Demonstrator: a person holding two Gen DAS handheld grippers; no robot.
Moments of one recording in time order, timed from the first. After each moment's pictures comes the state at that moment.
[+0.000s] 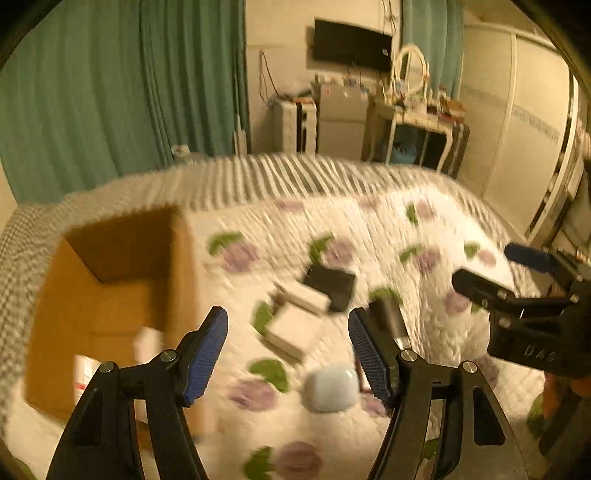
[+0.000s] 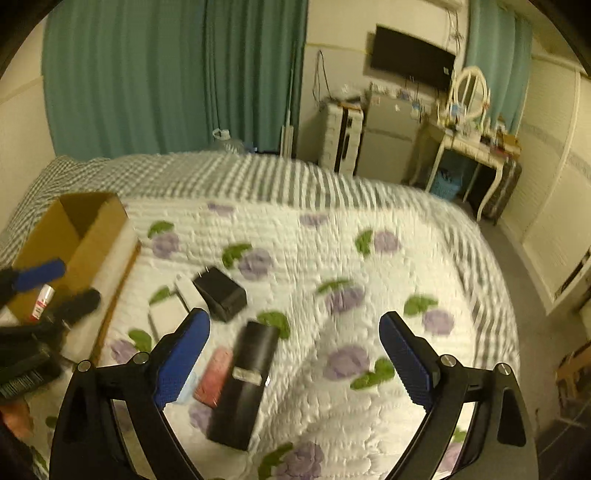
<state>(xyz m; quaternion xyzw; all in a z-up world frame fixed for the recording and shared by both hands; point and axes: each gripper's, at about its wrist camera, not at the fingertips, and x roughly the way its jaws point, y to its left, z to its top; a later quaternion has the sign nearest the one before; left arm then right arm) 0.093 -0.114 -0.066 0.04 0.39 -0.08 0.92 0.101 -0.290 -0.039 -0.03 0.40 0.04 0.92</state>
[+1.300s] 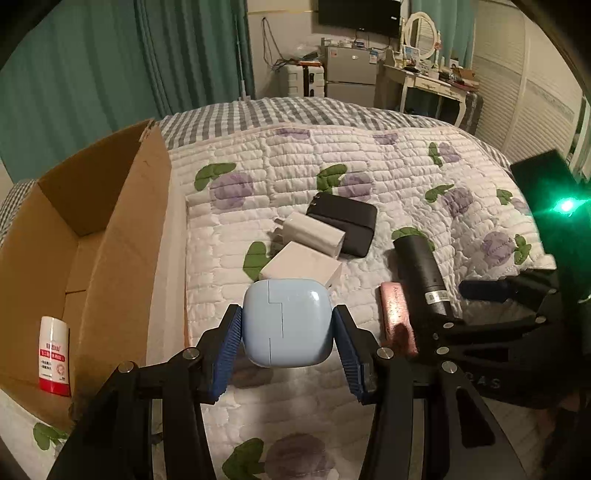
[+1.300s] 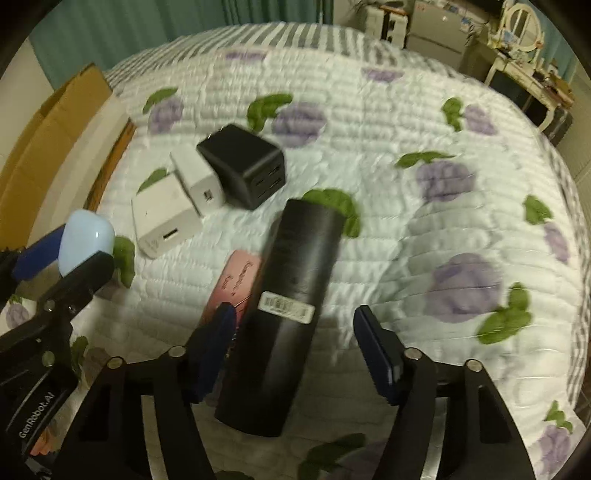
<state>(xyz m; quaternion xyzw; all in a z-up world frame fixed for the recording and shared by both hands) 0.096 -0.110 -0.128 0.05 0.44 -0.06 0.89 0.132 -0.248 -0.148 -0.03 0.57 0.10 0.82</state>
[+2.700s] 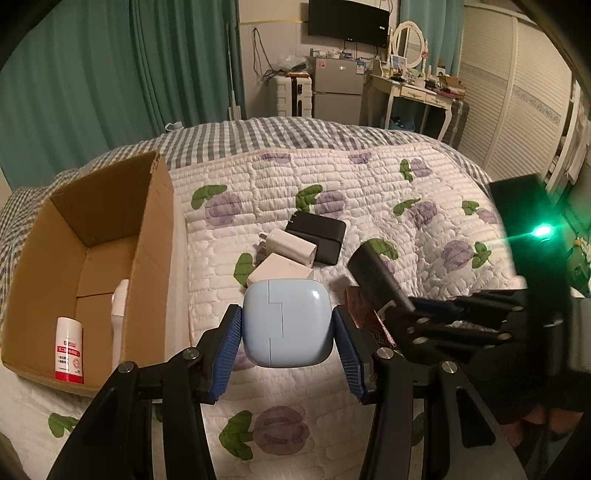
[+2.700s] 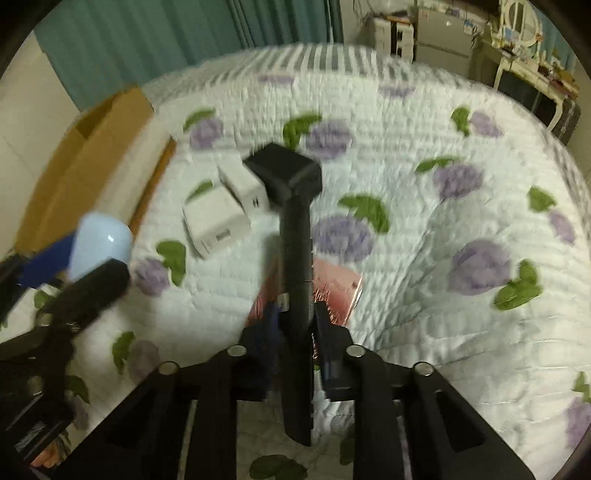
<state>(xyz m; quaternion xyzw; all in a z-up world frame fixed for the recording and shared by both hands) 0.069 -0.117 -0.090 0.05 0.42 -0.08 0.90 0.098 -0.249 -0.110 0.02 0.51 0.14 0.85</state>
